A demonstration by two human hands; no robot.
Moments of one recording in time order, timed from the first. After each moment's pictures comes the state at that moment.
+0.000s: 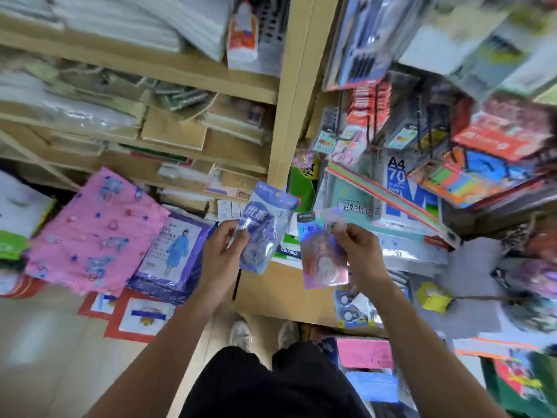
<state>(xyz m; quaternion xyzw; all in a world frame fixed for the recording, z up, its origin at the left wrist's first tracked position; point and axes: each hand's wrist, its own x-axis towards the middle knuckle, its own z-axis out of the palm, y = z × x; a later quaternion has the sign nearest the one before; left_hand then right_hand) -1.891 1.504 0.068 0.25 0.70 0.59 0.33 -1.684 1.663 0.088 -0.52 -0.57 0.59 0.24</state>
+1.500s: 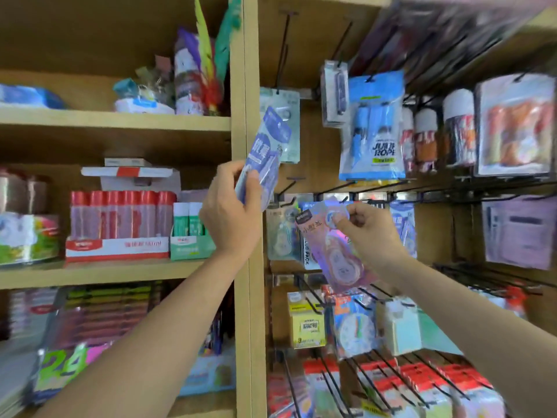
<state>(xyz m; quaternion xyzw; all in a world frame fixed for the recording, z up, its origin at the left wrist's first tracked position) -1.945 1.730 0.707 0.47 0.34 0.73 -0.36 -1.735 1.797 0.680 -0.25 -0.70 0.18 0.64</state>
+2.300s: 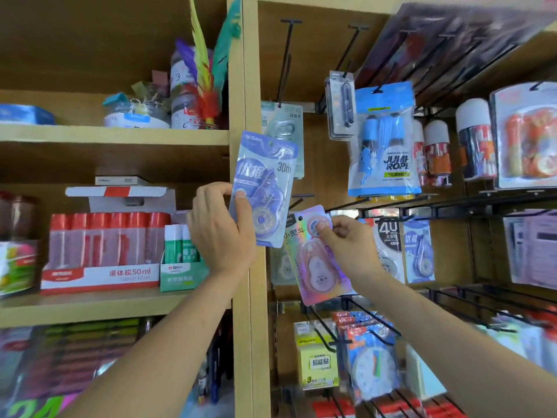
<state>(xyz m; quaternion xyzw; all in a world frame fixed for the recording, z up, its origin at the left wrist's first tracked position) -1.976 1.776 0.718 0.44 0.38 0.71 -0.40 -1.790 1.850 0.695 -0.24 -0.66 0.21 0.68</state>
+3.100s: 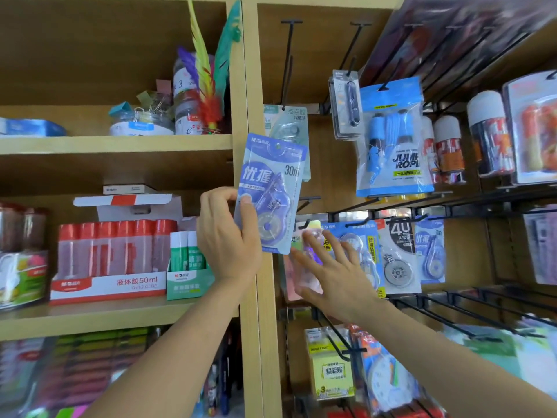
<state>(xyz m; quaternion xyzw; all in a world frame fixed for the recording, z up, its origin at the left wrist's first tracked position) -1.977 1.778 0.714 0.46 0.32 0.74 -0.37 -1.807 1.884 0.646 -0.33 -0.81 -0.32 0.37</state>
